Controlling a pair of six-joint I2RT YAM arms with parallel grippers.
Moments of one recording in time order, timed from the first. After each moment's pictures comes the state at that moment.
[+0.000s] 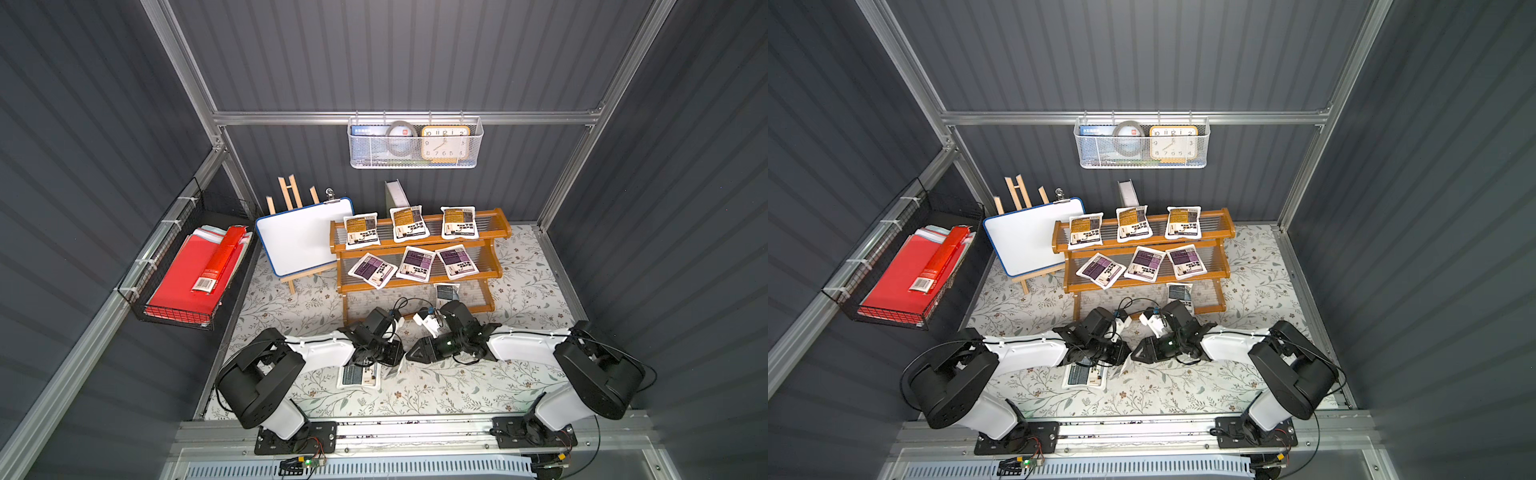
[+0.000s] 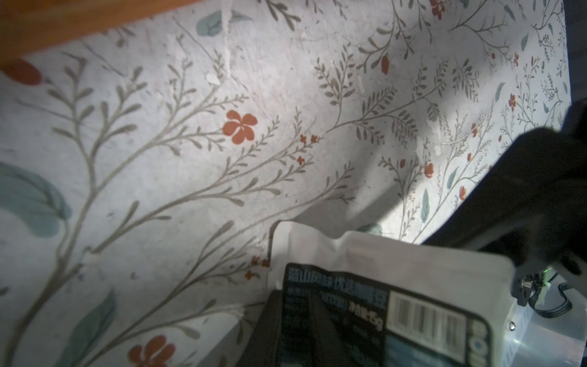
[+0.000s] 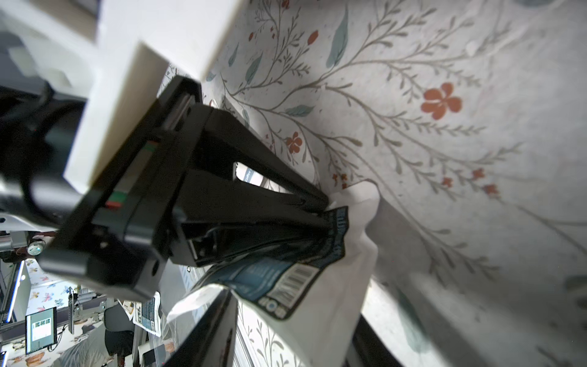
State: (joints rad) left arm -0.78 1.56 0.64 -0.07 0.33 -0.48; right arm 0.75 1.54 0.61 0.08 -0.67 0.54
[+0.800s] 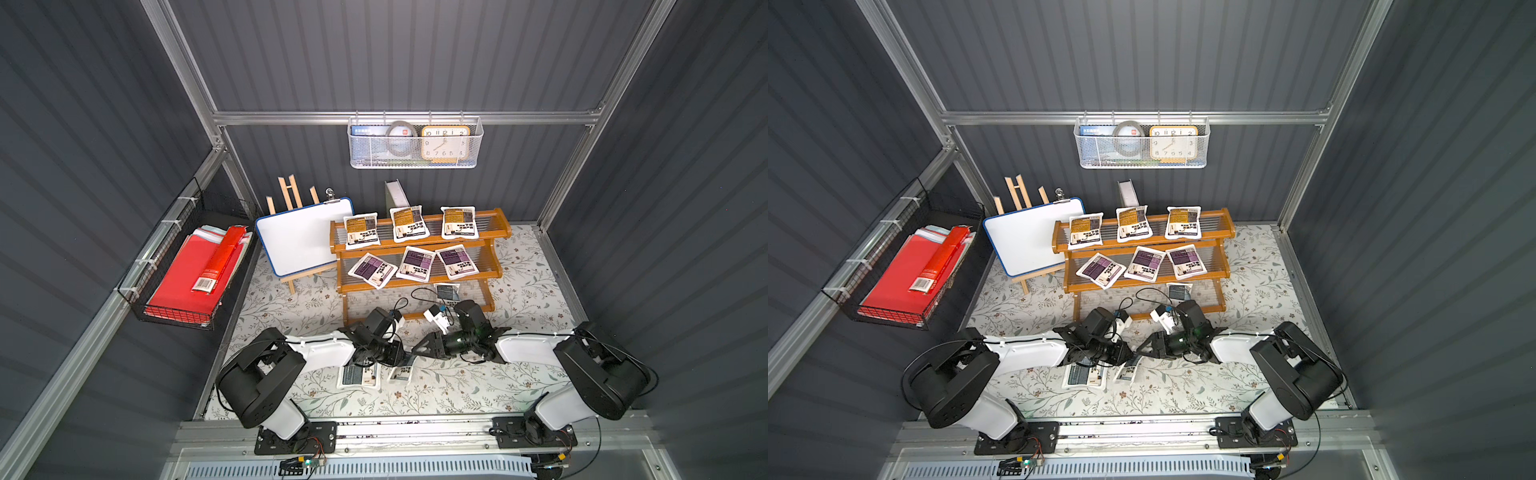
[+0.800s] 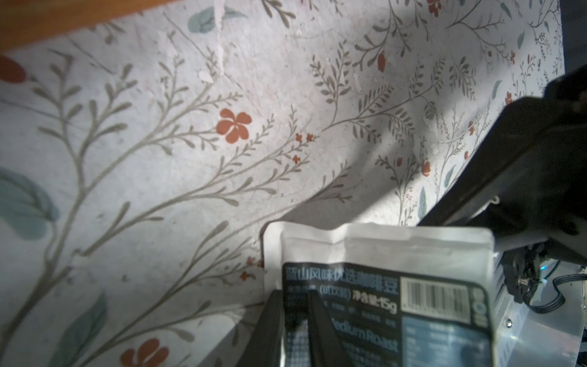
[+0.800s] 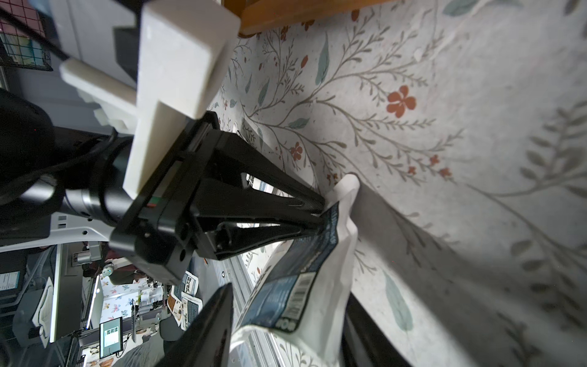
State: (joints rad) left arm -0.78 1.56 0.64 -0.06 0.34 -0.48; right arm 0.66 1.53 0.50 0.26 -0.81 0.68
